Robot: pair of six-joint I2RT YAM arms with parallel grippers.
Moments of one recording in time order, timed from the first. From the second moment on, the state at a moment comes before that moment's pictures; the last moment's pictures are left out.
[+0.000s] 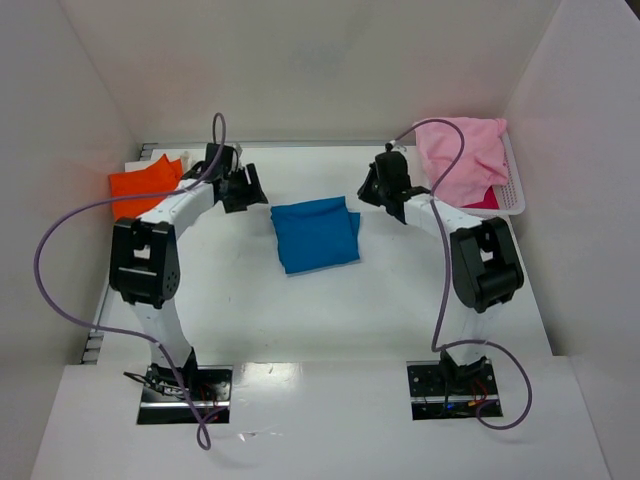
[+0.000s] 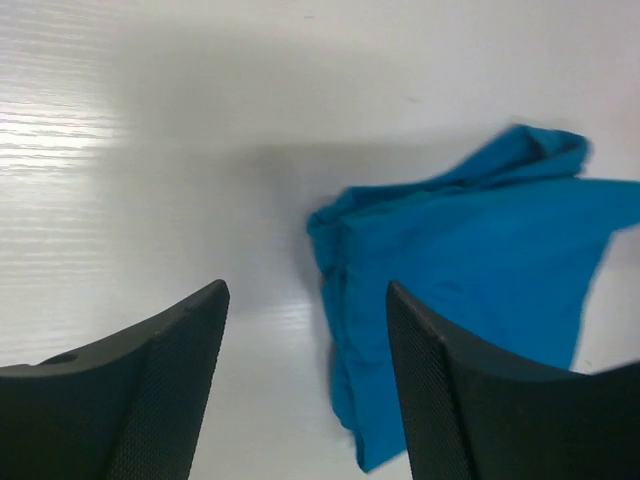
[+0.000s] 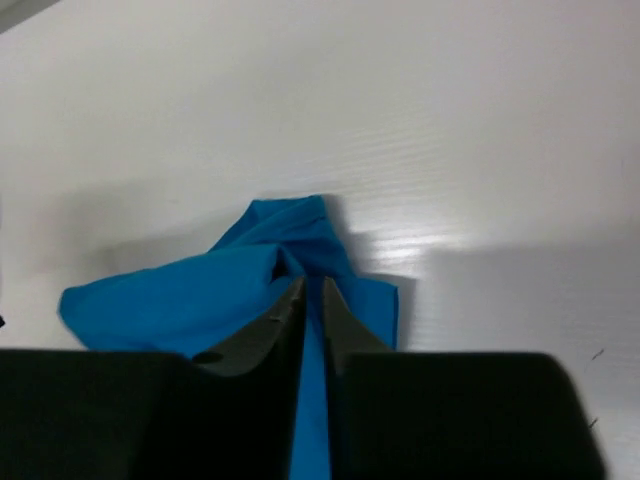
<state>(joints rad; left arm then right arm) -0.14 1.90 1.44 -0.42 0.17 -0.45 0.35 1.84 1.26 -0.02 0.07 0.61</state>
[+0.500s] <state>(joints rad) -0.21 1.85 1.35 -0.30 0.22 -0.54 0.35 1.76 1.17 0.09 -0.22 0.65</state>
